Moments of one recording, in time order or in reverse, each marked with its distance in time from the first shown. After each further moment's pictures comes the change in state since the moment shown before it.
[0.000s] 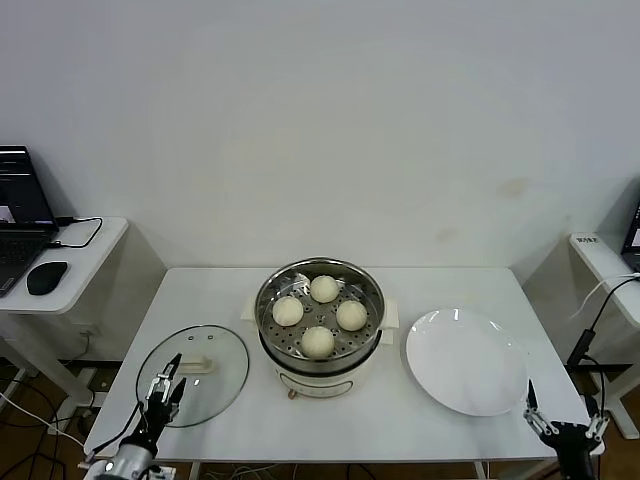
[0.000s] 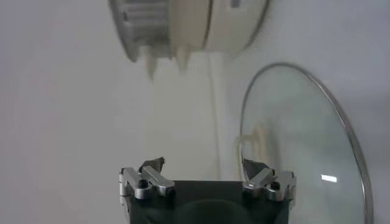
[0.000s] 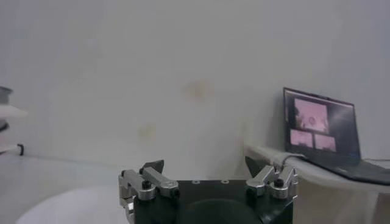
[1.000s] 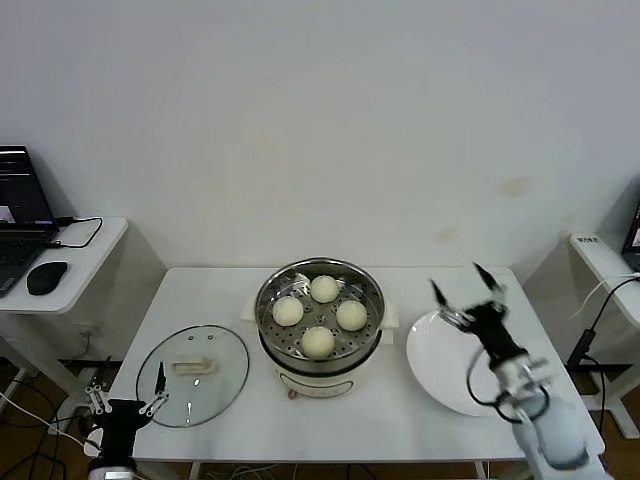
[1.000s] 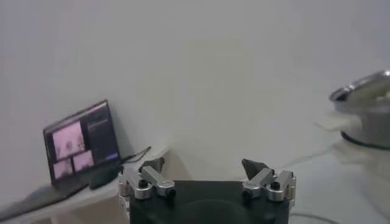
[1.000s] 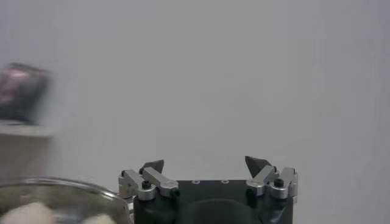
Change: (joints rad) left arm 0.235 -0.121 -0.086 -0.325 -0.977 -0.027 -0.051; right arm 0.319 -0.306 -0.274 0.027 0.122 -0.142 -0.071
